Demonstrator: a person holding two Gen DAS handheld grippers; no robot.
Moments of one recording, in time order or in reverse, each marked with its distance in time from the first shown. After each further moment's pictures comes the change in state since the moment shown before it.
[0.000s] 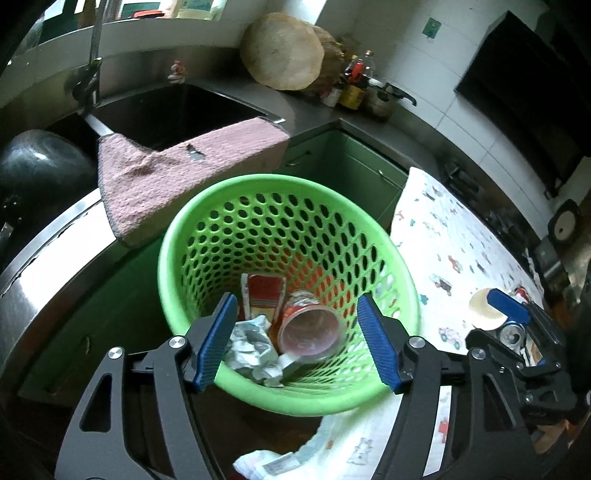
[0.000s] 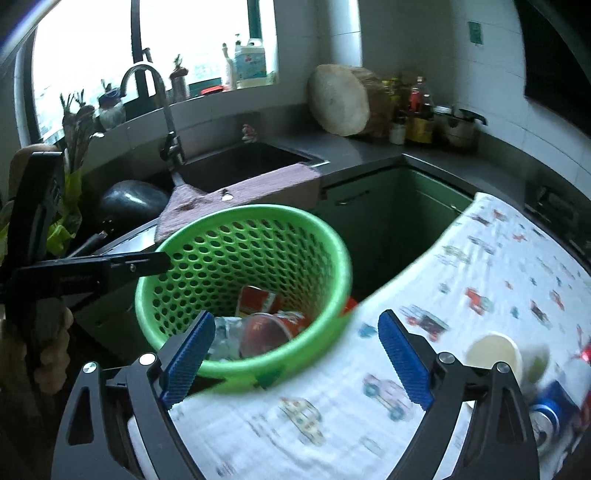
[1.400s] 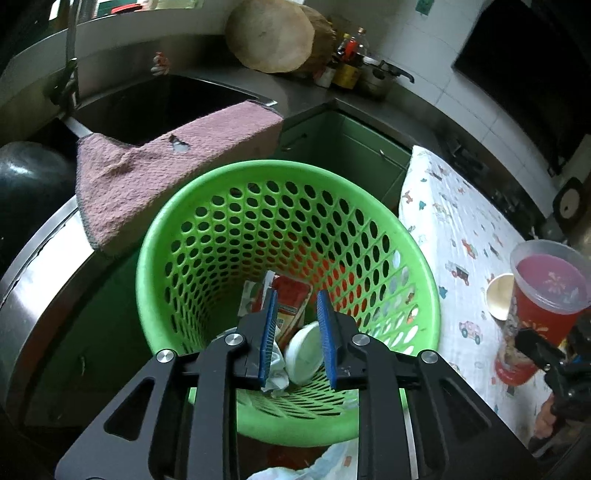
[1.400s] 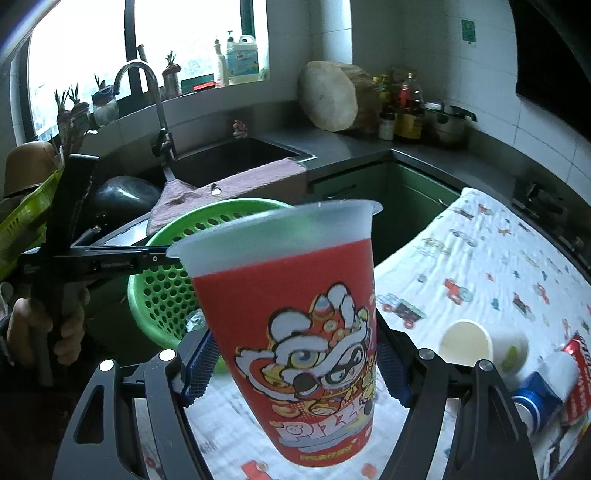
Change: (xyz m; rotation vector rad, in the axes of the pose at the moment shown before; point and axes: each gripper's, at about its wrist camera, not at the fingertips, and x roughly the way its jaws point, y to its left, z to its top) left arm 0.031 0.006 0.007 0.048 0.062 0.013; right arm -0.006 -0.006 -0.002 -0.011 0.028 -0.012
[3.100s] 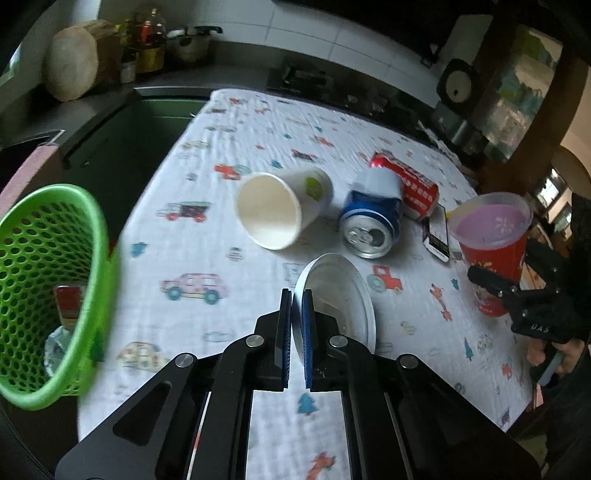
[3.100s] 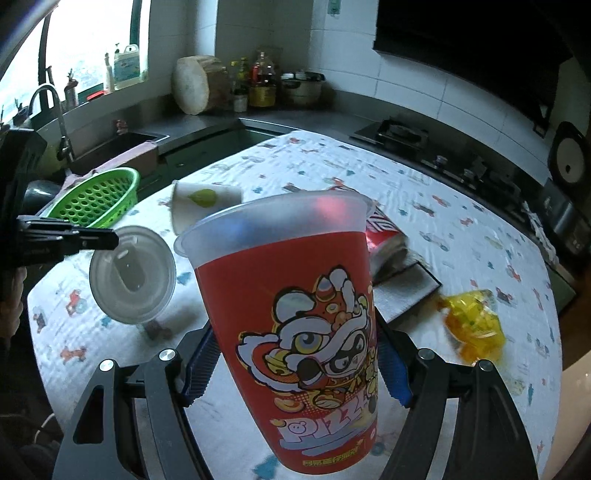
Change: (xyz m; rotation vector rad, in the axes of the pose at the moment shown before) left arm 0.009 -0.251 -0.078 0.412 0.127 -0.308; right arm -0.161 -0.173 -0.148 0.169 0.053 -0.352
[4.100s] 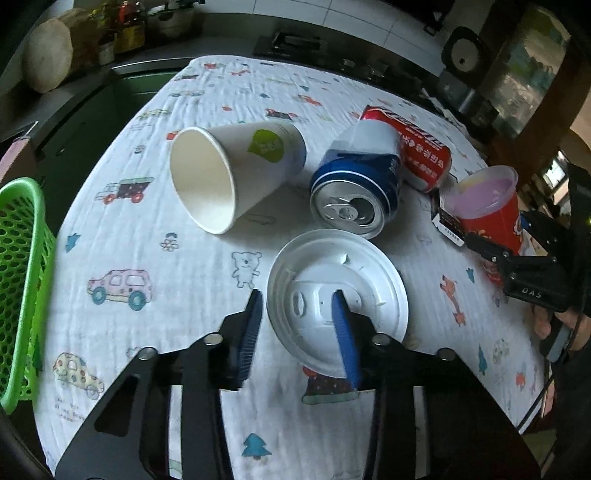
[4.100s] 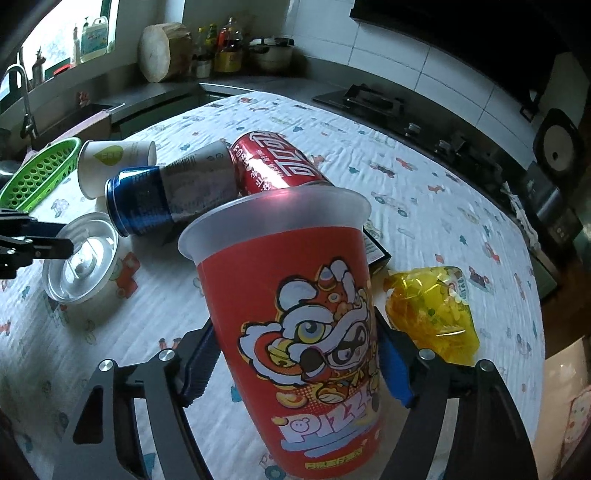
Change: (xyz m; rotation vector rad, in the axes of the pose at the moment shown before) left arm 0.070 -0.040 0.001 0.023 0.128 0.012; right arm 0.050 -0.073 -0.019 -0.005 0.115 -0.118
